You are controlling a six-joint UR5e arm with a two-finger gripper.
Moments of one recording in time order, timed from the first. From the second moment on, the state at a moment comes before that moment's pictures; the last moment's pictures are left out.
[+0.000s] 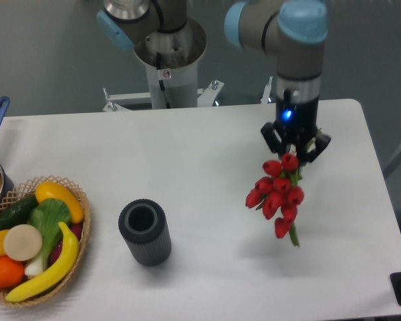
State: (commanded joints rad) arm 2.68 -1.84 -1.79 -0.78 1.47 1.26
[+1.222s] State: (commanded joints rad) arm 2.62 -1.98 -1.77 -0.78 1.47 1.29
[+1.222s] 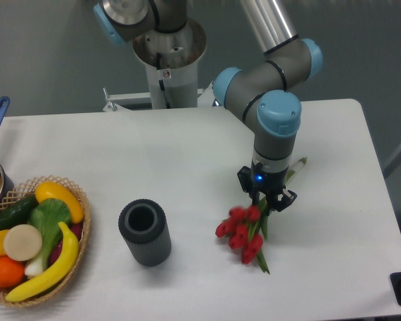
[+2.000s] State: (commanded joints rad) arm 2.69 -1.81 -1.68 -0.84 1.33 1.31
